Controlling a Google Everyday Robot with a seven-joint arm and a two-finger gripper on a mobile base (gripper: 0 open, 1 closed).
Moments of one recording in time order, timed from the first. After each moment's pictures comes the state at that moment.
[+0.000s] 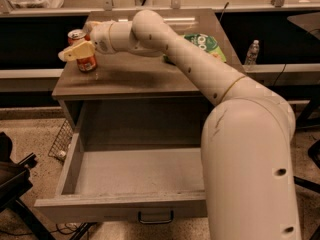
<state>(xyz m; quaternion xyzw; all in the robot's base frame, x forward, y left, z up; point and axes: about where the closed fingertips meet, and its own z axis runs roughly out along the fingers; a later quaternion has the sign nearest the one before) 0.761 0.253 0.900 -0.49 0.59 0.36 0.53</state>
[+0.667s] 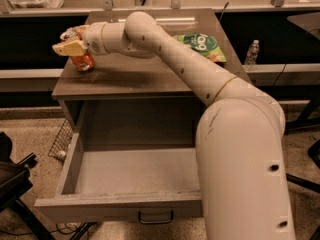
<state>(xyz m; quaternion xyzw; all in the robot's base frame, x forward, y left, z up) 0.754 0.276 0.903 -0.50 0.57 0.37 0.54</state>
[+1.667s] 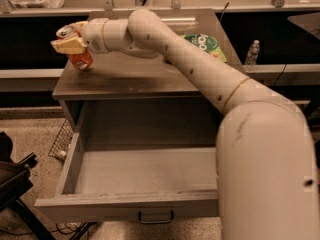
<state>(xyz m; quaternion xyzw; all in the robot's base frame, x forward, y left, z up) 0.730 0.266 0.929 -0.50 0.55 0.37 0.56</state>
